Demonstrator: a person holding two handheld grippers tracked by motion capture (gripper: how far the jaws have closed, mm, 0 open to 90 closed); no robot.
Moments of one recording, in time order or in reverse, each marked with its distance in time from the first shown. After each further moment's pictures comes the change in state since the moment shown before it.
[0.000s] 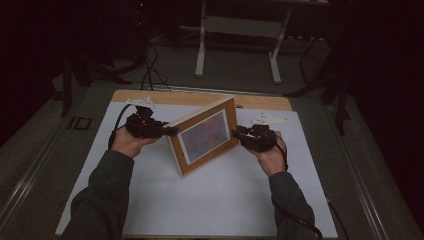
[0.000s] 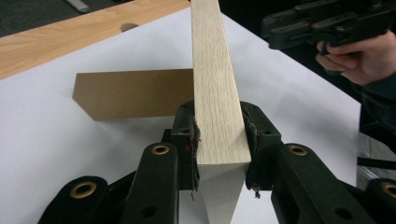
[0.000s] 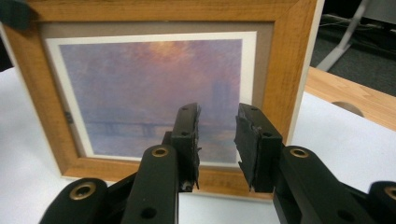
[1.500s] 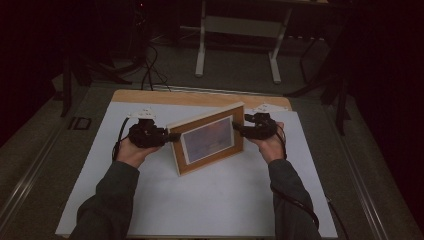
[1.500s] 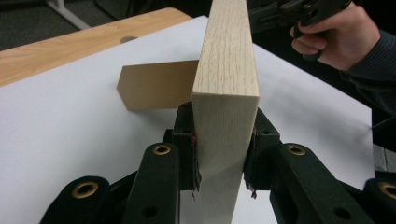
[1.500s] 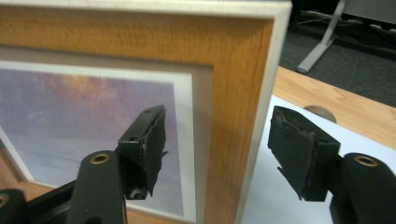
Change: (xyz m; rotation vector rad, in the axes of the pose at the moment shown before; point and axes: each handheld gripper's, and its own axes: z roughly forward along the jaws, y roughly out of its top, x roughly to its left) left arm -0.003 -0.024 0.011 -0.075 0.036 0.030; right arm -0.035 0.012 0.026 0.001 -0.040 0.026
